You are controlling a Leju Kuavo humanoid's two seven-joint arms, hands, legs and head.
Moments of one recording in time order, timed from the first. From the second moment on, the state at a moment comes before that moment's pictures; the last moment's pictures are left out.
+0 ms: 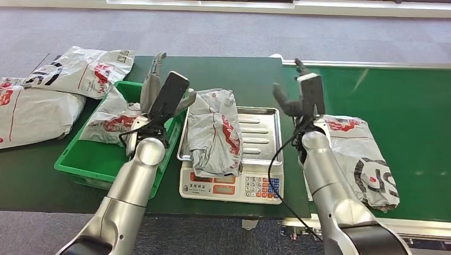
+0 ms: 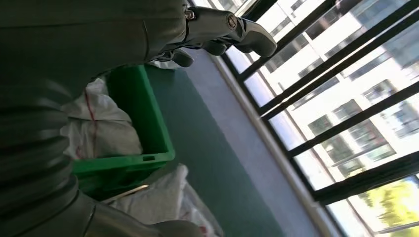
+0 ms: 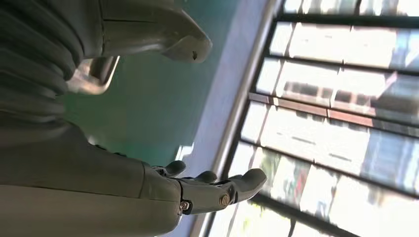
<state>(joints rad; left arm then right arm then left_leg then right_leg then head) -0.65 -0.25 -0.31 -1.03 -0.74 0.38 -0.02 -0.72 0.18 0.25 -0.79 0.29 -0.29 -0.49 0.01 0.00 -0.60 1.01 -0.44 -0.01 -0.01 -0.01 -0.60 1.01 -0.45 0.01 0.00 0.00</state>
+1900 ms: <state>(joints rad) -0.75 -0.21 -0.13 -0.69 -0.66 0.18 -0.19 0.02 0.10 0.14 -1.67 0.43 -0.49 -0.51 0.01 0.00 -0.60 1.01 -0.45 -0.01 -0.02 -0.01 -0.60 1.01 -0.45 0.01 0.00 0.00</state>
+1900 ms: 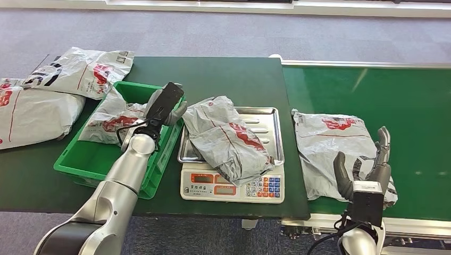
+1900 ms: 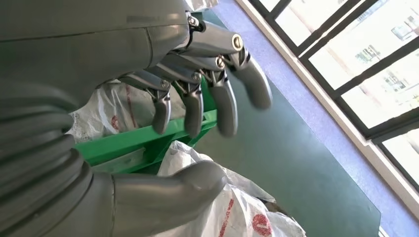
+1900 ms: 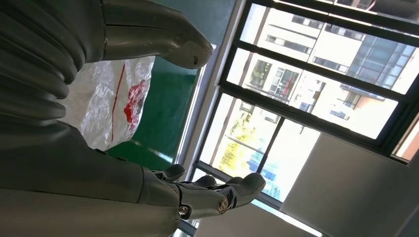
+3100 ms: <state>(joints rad) -0.68 -0.32 -0.56 -0.61 -0.77 -0.07 -0.08 -0.01 0.12 0.09 -1.69 0.41 -0.40 -0.48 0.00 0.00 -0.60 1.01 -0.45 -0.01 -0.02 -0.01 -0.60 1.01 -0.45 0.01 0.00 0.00</state>
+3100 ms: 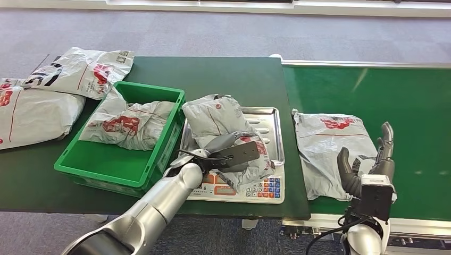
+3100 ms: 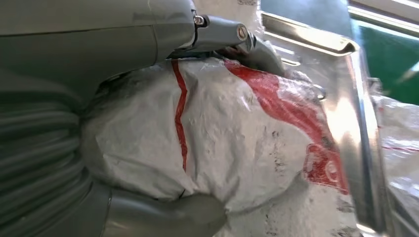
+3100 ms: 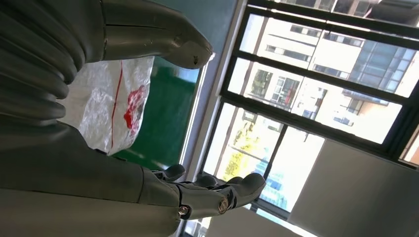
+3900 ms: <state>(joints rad) -0.74 -0.31 -0.59 -0.49 -1.01 0.11 0.11 -0.01 0.14 0.07 -1.68 0.32 -0.32 -0.49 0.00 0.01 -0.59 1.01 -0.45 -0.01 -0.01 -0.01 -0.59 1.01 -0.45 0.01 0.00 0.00</state>
